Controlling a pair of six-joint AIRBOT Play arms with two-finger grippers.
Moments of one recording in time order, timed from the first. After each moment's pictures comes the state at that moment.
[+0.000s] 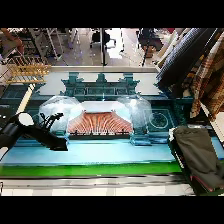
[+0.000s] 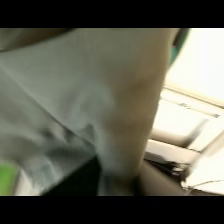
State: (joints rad) left arm -0.02 -1.24 1.00 1.07 -1.47 -1.22; right arm -1.11 -1.12 1.04 -1.59 1.78 1.63
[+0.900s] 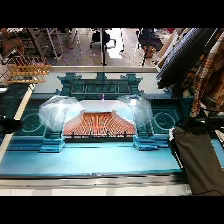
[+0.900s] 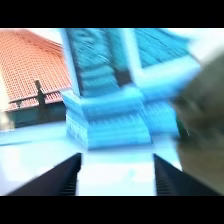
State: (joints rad) left arm 0.22 -1.07 1.32 1.64 -1.47 -1.36; right arm -0.42 -1.16 1.14 -1.07 1.30 1.29
